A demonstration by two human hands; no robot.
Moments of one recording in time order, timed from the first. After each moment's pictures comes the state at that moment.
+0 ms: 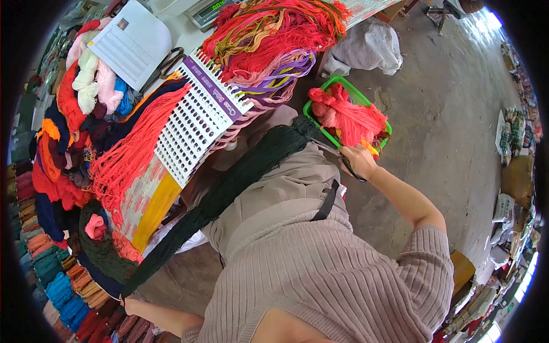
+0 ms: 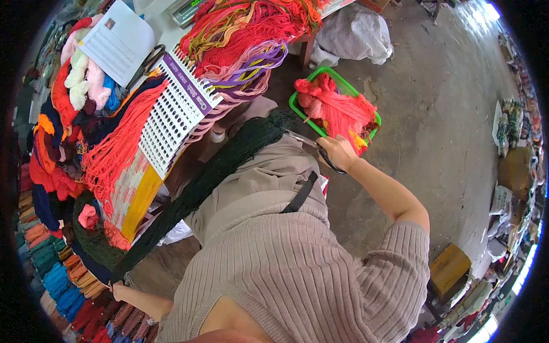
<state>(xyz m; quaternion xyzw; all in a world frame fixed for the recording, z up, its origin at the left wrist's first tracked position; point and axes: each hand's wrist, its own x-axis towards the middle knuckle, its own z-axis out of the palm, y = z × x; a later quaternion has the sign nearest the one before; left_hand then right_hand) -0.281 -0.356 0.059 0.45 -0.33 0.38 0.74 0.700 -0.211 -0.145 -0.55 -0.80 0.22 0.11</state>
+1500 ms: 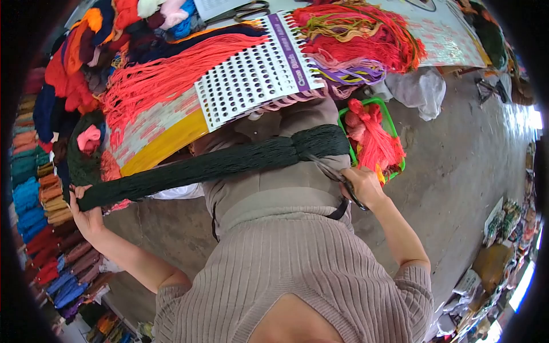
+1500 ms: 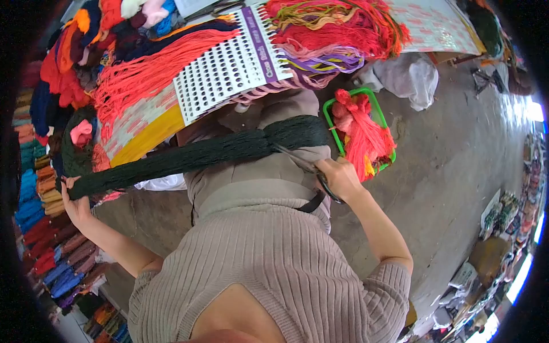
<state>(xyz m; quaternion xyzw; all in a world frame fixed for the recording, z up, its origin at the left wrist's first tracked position) -0.032 -0.325 0.144 0.11 0.38 0.82 0.42 0.617 -0.207 -0.061 -0.40 -0.87 0.25 0.12</state>
